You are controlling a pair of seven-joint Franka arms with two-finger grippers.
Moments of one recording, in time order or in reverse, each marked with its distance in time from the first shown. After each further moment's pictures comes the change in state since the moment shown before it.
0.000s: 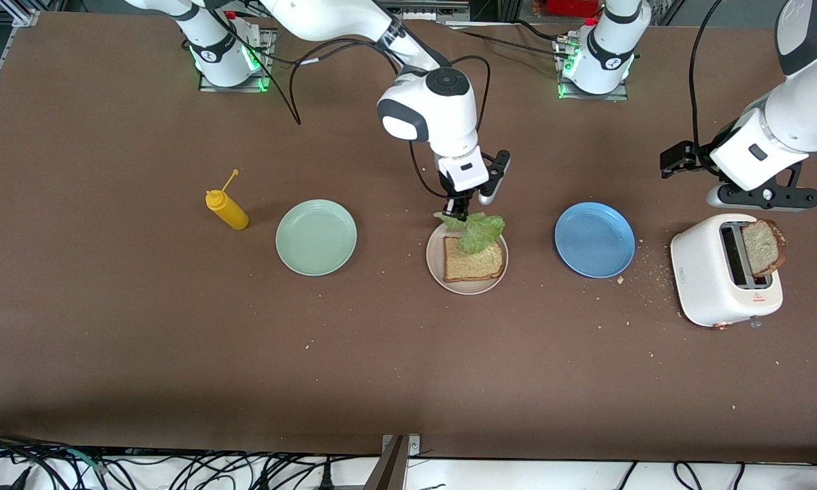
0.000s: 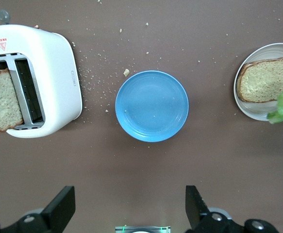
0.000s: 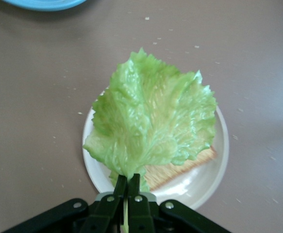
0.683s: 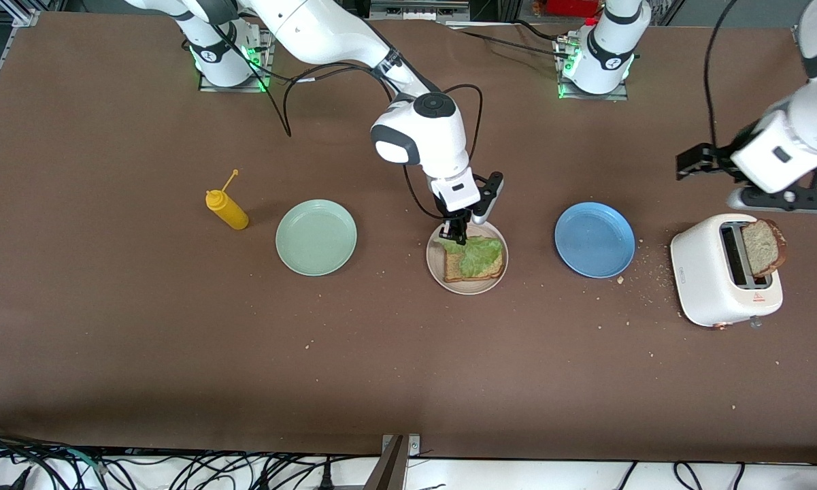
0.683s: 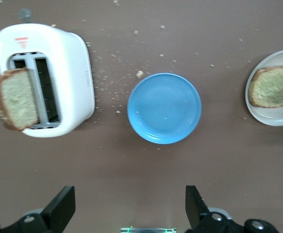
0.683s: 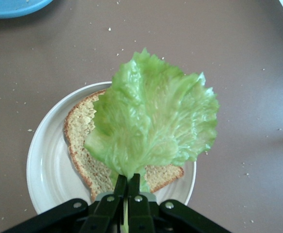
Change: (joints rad) left arm 0.101 0.009 0.004 0.014 0.001 0.005 0.056; right arm -0.019 0.058 -0.053 0.034 -0.025 0.119 0.011
